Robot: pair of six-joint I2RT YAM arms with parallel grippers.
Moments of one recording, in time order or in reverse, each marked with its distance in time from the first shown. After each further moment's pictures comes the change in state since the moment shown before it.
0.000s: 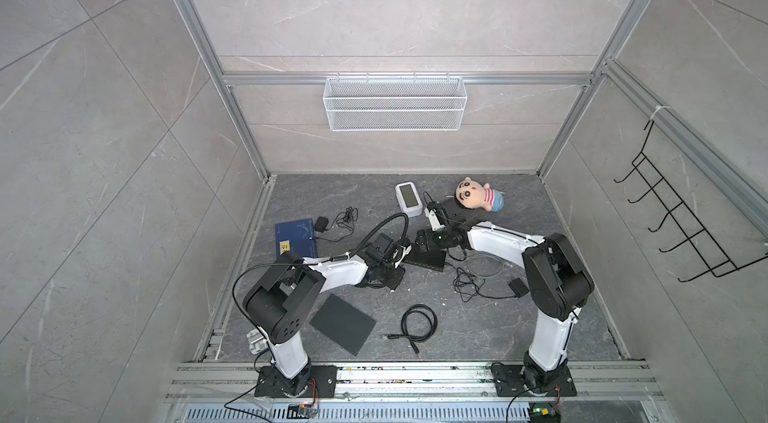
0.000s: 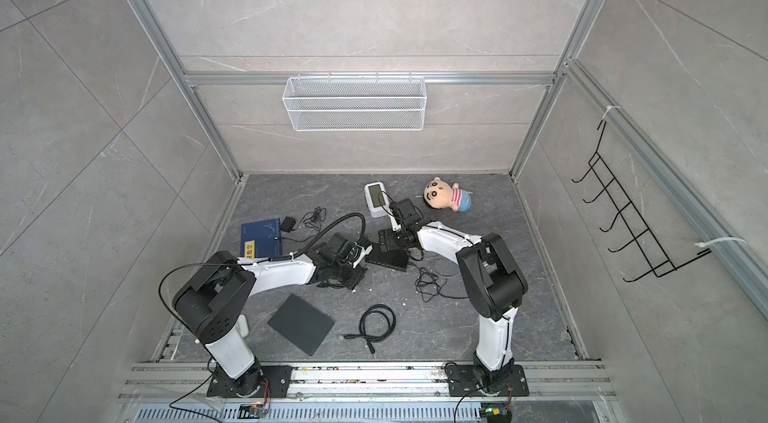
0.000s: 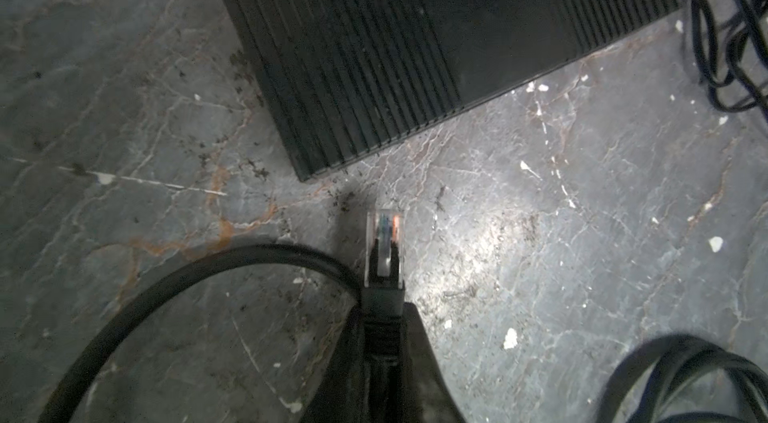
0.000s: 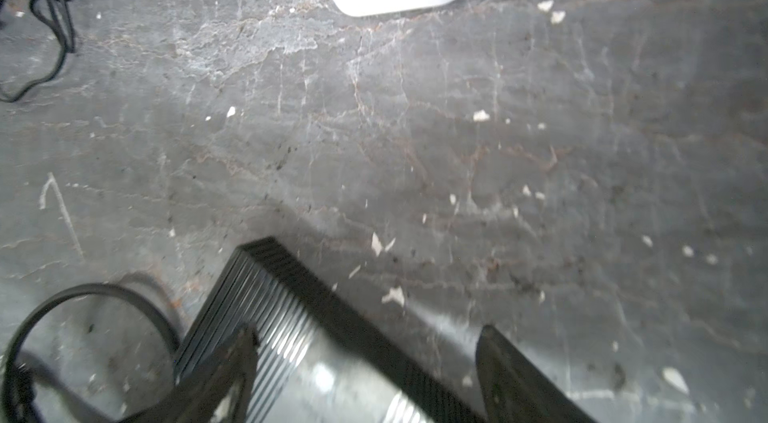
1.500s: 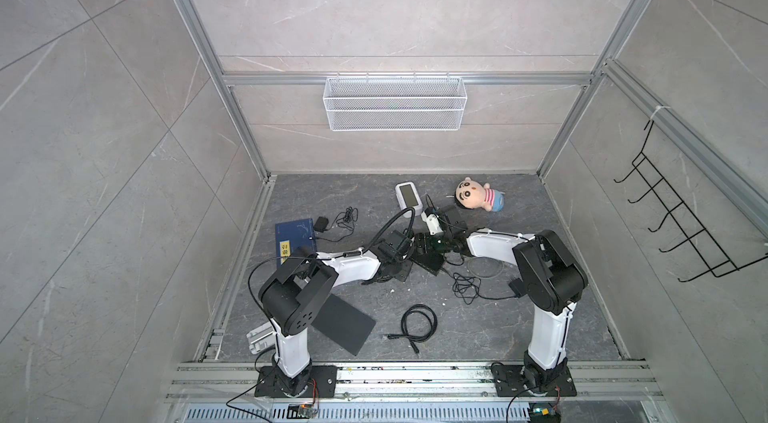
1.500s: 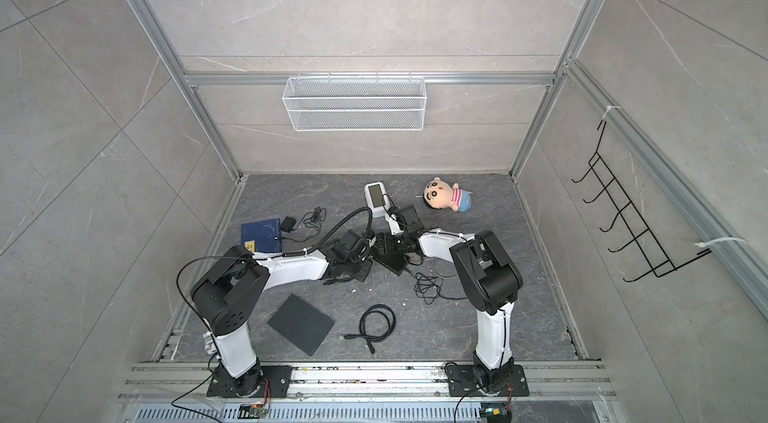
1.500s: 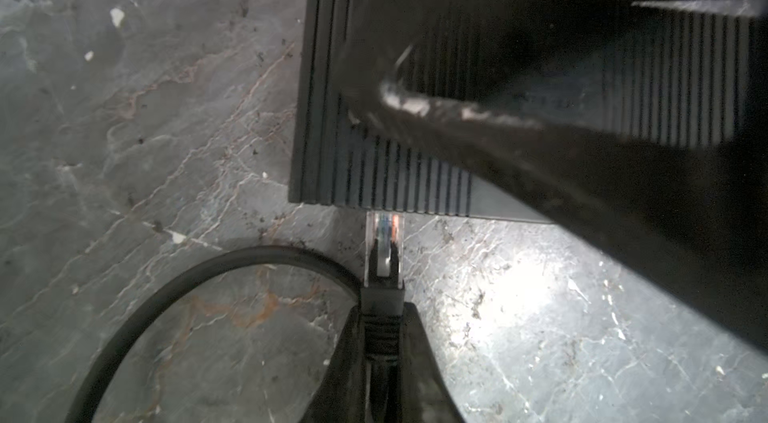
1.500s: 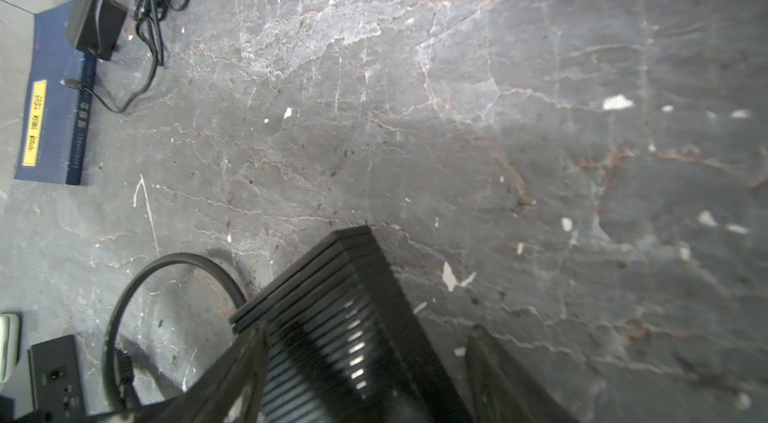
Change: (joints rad) left arm -0.044 0.087 0.118 -0.016 -0.161 -0.105; right arm -0.019 0.031 -0.126 0.256 -0.236 0.092
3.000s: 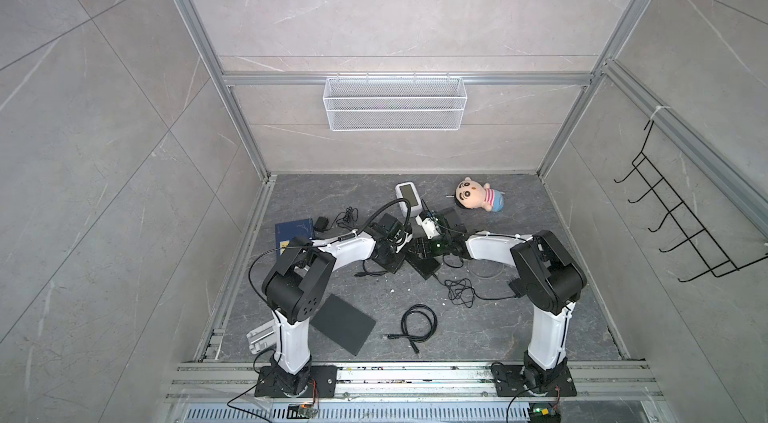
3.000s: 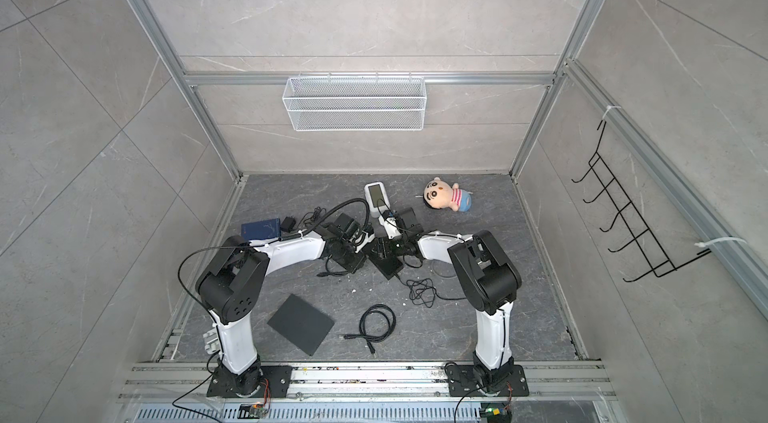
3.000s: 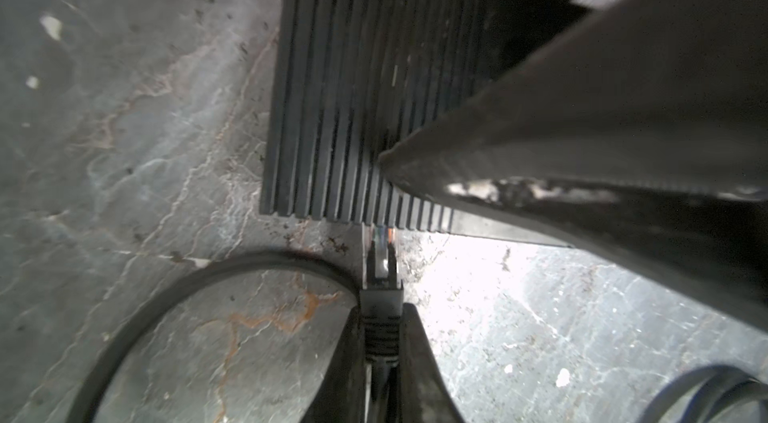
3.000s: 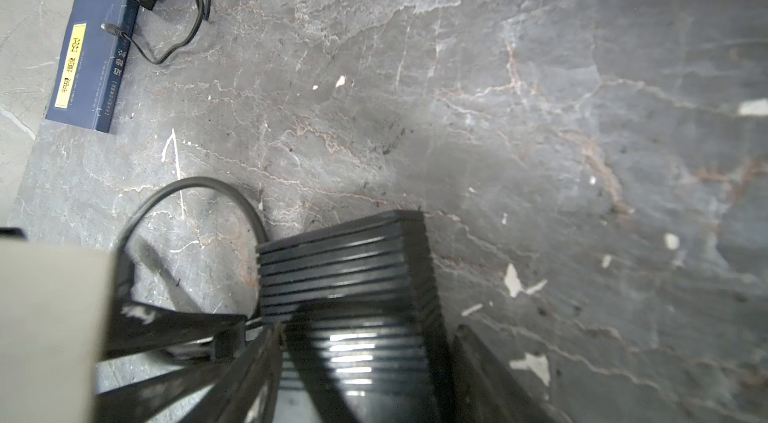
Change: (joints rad) left arm 0.123 0.073 0.174 -0.267 0.208 0.243; right arm 0.011 0.010 -0.023 0.032 -0.074 -0.099
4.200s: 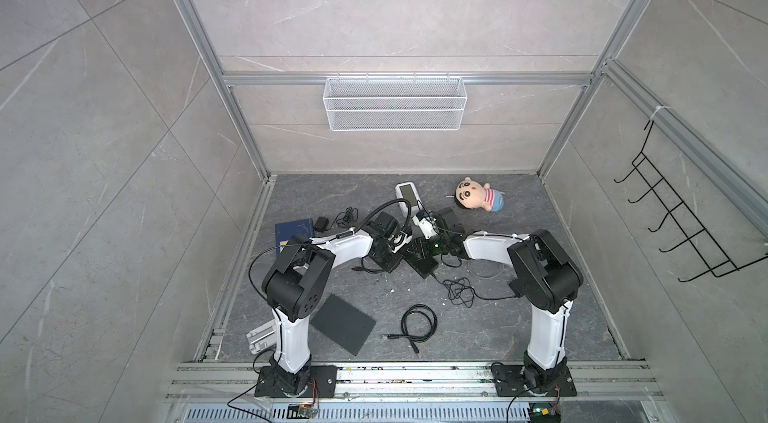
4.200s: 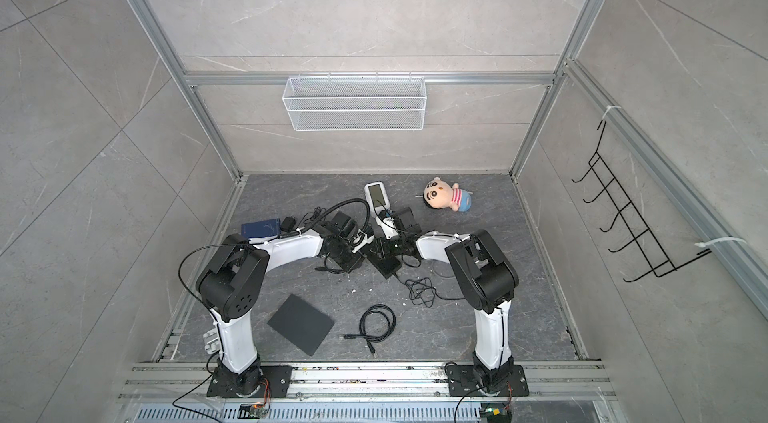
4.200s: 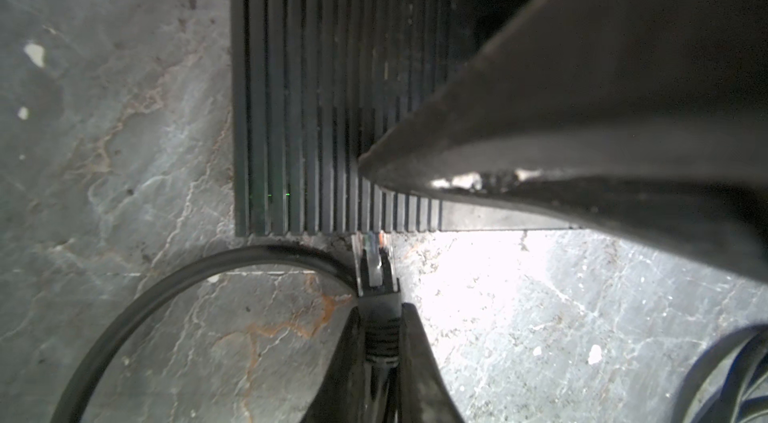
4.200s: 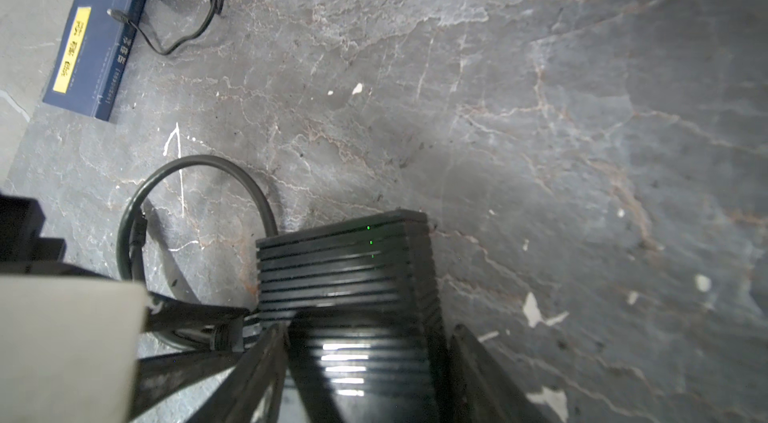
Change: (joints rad) left arm 0.028 0.007 0.004 -0.008 0.035 0.135; right arm 0.014 0.018 0.008 0.028 -0.003 -0.041
